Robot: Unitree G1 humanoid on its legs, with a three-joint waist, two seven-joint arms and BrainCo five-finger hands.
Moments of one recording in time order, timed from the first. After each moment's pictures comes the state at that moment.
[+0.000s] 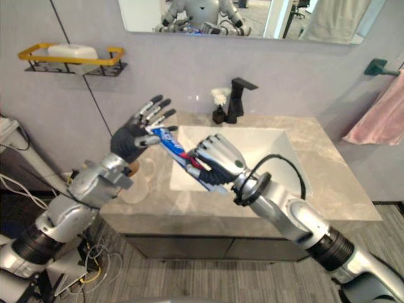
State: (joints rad) left arm -0.38 0.76 -0.47 -0.27 -1.02 -0.13 0.05; right arm -0.40 -0.79 0.57 -0.32 -0.56 -0.21 -0.26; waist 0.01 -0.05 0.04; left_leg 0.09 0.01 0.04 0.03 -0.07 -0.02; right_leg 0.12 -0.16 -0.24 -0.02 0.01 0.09
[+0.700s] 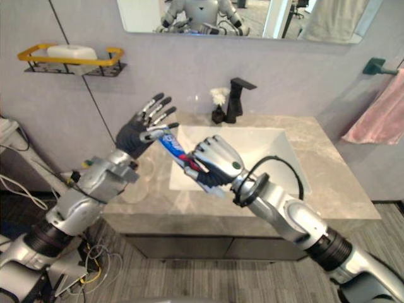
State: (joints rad) left arm -0.45 0.68 -0.47 -0.15 -1.02 -0.13 0.10; right arm -0.40 -0.77 0.58 -0.32 -0.63 -0.19 -0.26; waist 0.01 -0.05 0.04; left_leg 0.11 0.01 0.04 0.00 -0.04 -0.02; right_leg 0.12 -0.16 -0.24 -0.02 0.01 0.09
